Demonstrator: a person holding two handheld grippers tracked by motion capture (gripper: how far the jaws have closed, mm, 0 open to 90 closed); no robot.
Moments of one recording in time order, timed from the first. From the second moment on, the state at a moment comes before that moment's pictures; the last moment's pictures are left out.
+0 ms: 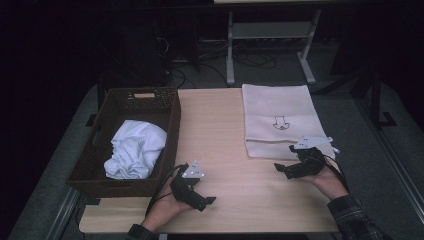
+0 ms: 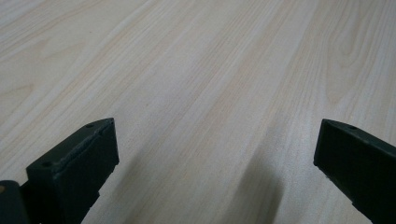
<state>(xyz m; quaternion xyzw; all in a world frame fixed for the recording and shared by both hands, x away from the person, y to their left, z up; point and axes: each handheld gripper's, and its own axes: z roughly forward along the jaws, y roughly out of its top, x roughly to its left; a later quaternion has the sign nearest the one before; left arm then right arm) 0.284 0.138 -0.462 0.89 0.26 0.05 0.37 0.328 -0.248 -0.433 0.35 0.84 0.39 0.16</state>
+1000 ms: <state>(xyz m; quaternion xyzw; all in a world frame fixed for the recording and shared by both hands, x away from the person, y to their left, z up) 0.284 0.139 -0.462 0.89 0.26 0.05 0.37 0.372 -0.248 -0.425 0.36 0.84 0.38 0.15</state>
